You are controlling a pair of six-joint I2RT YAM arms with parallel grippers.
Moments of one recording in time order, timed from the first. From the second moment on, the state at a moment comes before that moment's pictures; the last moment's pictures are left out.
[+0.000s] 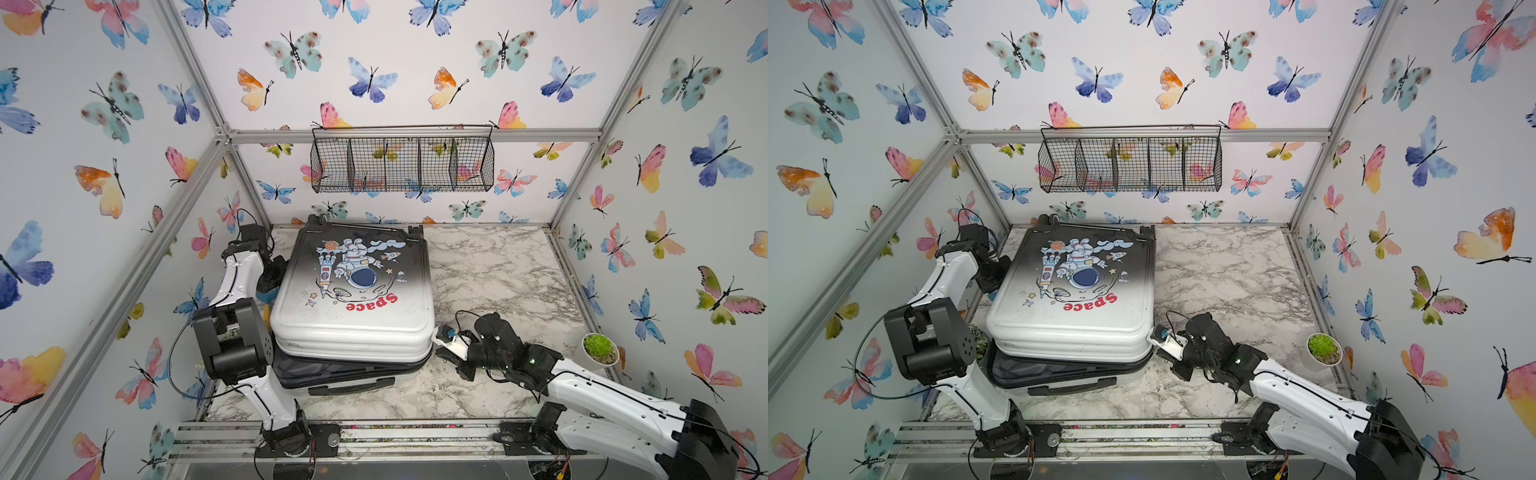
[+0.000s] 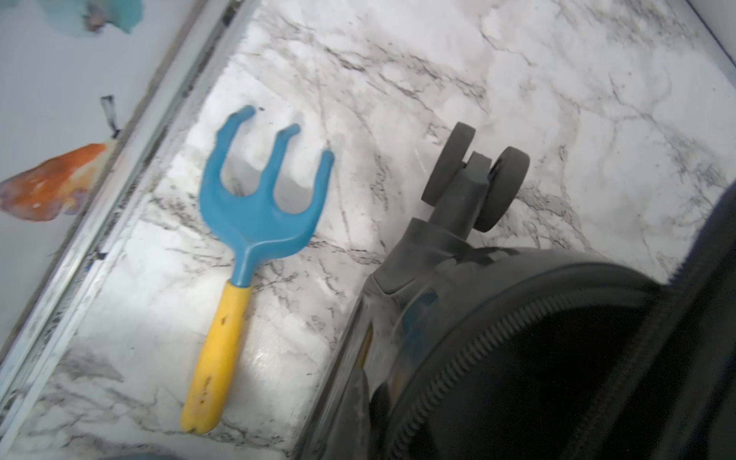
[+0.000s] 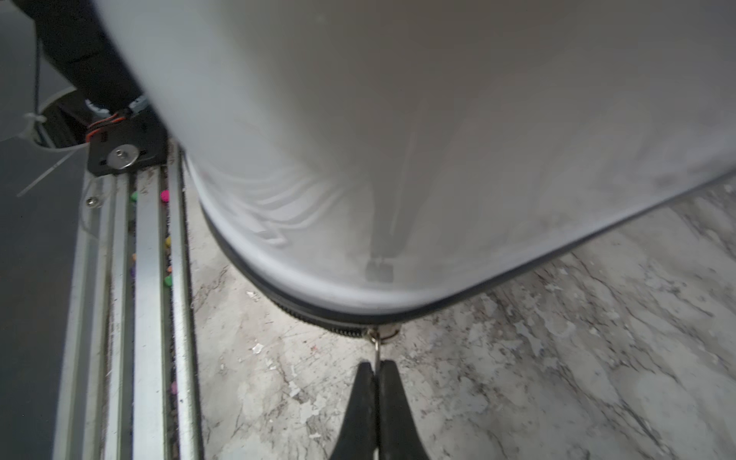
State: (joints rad) left arm 0.26 1.77 1.48 -0.87 0.05 -0.38; right arm 0.83 1.00 0.57 -0.26 -0.29 -0.28
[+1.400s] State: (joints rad) left arm 0.28 1.40 1.07 -0.80 -0.04 -0.83; right arm 0.80 1.05 0.73 -0.47 -0.15 -0.28
